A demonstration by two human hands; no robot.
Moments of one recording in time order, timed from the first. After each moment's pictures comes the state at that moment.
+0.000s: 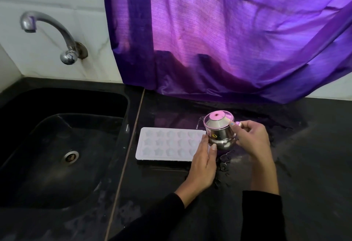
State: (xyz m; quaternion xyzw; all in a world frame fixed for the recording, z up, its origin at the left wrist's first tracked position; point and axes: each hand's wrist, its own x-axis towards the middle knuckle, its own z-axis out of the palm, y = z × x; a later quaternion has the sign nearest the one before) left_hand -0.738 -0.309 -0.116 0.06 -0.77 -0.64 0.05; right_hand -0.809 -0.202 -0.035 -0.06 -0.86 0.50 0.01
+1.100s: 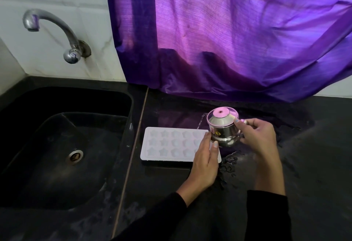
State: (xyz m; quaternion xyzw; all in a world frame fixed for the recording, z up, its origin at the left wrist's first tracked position) left_hand -0.739 -0.320 -0.112 0.06 -0.75 -0.66 0.07; right_hand -0.807 -0.212 -0.028 -0.09 -0.84 0.54 0.01
